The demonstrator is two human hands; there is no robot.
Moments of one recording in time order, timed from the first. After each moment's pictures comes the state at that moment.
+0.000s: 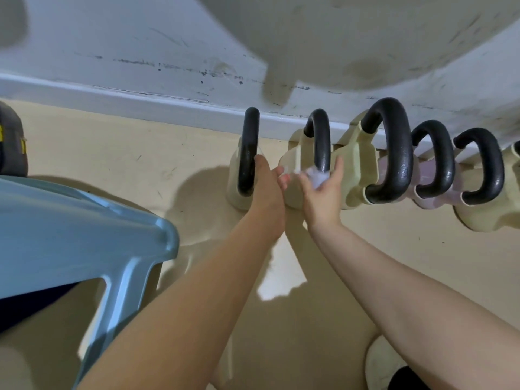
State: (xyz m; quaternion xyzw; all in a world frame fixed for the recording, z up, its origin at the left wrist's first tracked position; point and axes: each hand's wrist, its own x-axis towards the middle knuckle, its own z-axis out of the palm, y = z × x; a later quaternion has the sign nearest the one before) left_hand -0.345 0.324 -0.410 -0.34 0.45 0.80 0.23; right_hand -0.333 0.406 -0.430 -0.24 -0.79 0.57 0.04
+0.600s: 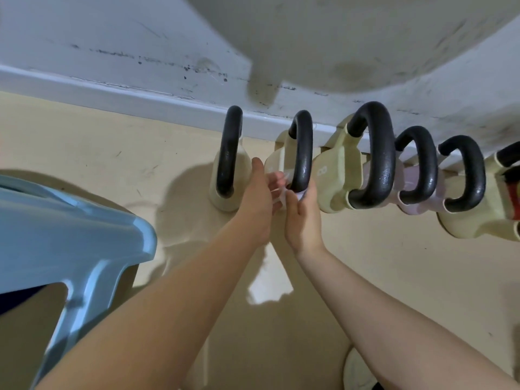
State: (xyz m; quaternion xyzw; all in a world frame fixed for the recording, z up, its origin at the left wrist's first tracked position) left_hand -0.345 0.344 -0.419 -0.32 0.48 0.79 0.22; right_hand -0.307 0.418 -0.444 -0.11 -0.78 0.61 0.01
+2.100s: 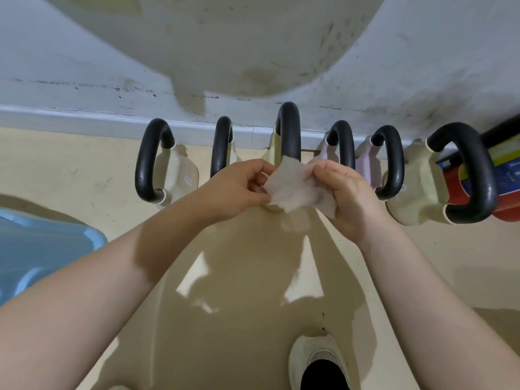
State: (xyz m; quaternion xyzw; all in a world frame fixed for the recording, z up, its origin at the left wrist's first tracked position) left_hand -0.337 0.413 -0.346 0.09 0.81 0.50 0.28; right_hand -0.311 0.595 -0.352 -0.16 -0.60 0.77 -0.15
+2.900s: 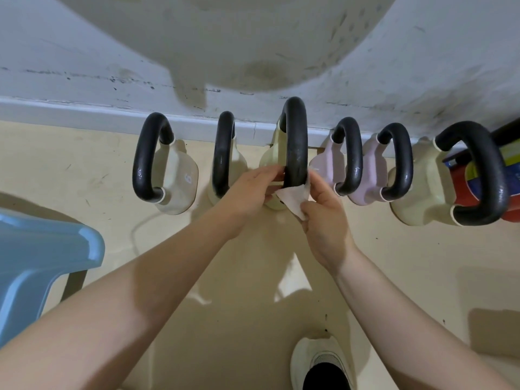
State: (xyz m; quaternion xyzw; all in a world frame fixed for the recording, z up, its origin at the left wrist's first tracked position) left_hand -0.335 0.437 -0.376 -0.06 0.70 0.65 0.29; right_hand -0.292 0.562 -0.399 -0.11 -0.64 0.76 -0.07
